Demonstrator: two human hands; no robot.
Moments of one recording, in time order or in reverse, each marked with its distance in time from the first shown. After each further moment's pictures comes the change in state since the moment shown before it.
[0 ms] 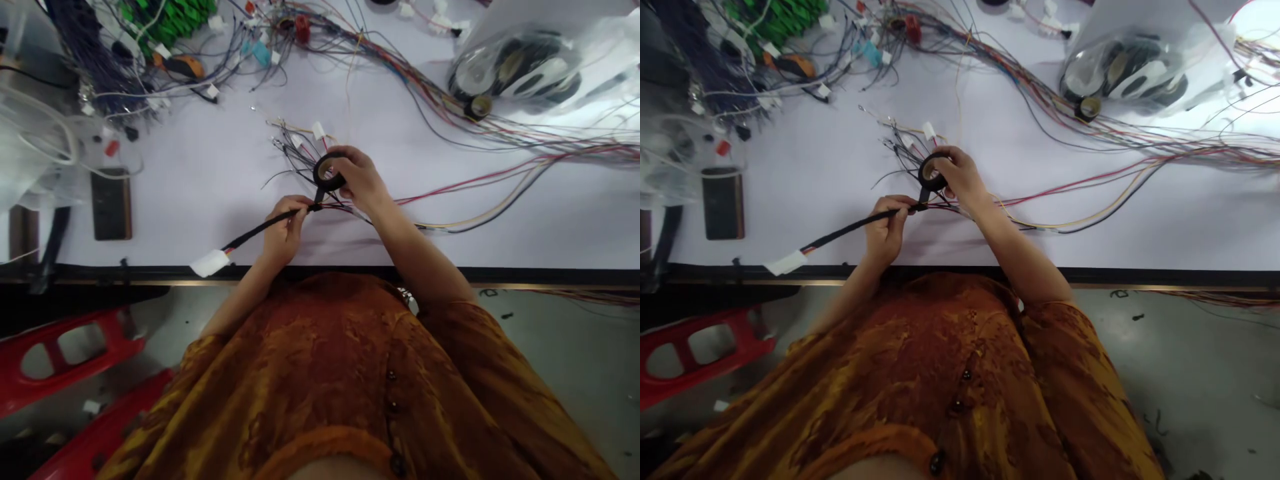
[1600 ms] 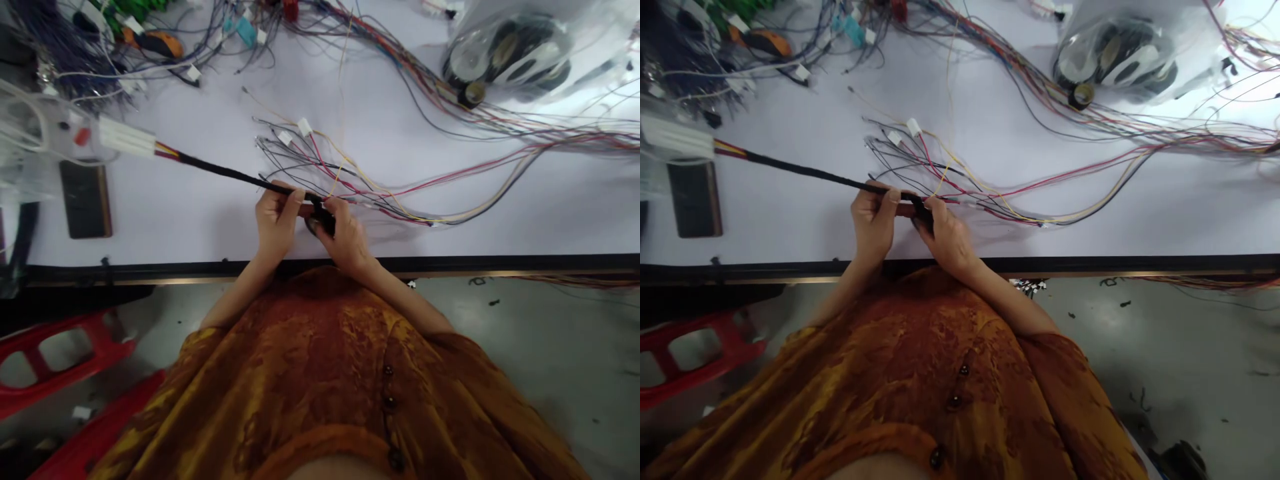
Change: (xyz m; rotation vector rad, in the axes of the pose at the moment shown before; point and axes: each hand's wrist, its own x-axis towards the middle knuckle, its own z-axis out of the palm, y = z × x) left_hand 0.008 0.023 0.018 -0.221 0.160 -0.307; right_hand -0.119 0.045 0.027 -0.717 0.126 -0.241
